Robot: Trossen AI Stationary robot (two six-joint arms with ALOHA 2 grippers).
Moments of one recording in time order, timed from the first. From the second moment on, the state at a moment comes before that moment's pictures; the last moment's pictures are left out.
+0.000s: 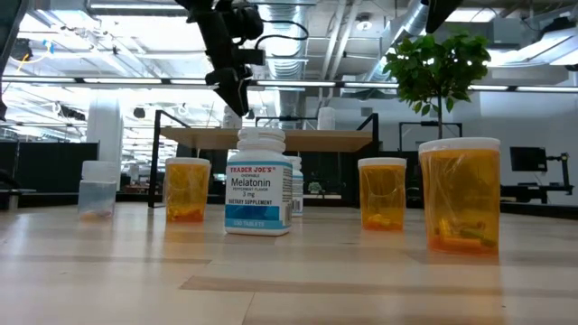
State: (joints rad) left arm 0.63 1.71 1.64 -0.97 -0.12 0.76; right arm 0.10 1.36 1.58 -1.38 0.13 0.28
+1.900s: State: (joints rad) left arm 0.83 1.77 1.92 -1.17 -0.07 -0.02; right arm 0.10 1.36 1.58 -1.38 0.13 0.25
